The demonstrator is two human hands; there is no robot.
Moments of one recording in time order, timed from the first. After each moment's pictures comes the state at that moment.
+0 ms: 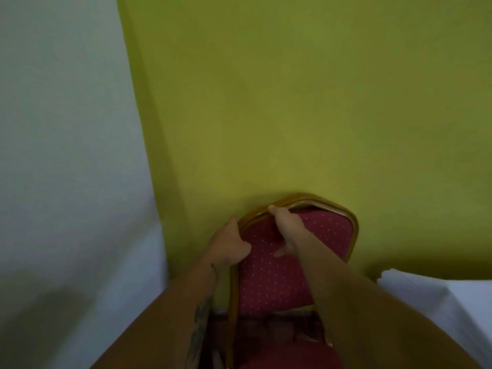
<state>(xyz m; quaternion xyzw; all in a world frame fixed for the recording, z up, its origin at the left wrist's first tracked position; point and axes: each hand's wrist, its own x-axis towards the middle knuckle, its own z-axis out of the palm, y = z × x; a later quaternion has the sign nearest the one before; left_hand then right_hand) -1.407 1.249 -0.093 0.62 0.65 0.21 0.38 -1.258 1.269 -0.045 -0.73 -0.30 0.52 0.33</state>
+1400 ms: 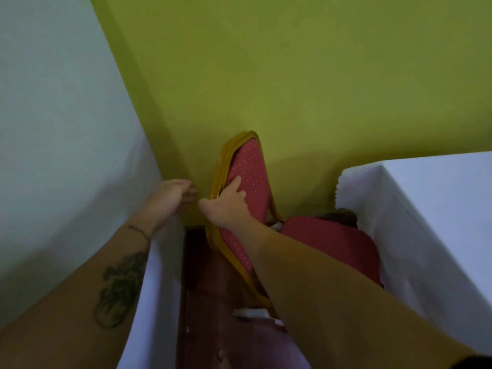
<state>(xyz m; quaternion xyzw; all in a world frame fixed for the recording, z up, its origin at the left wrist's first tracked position) -1.443 1.047 -0.072 0.38 0.67 0.34 0.54 -1.313 1.030 -0.088 -0.73 -0.50 0.43 0.18</state>
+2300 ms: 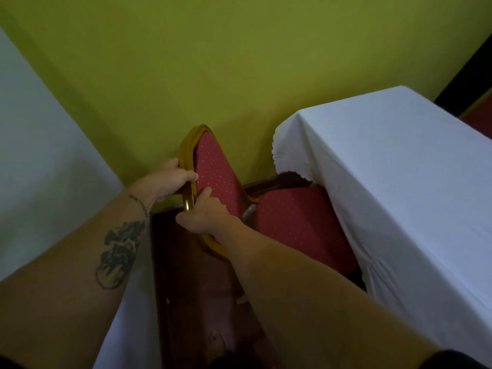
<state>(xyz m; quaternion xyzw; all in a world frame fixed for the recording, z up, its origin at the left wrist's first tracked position) -1.301 0.933 -0.060 0.56 0.62 0.20 0.51 -1.206 0.849 -0.098 -0.71 -0.51 0.46 0.14</state>
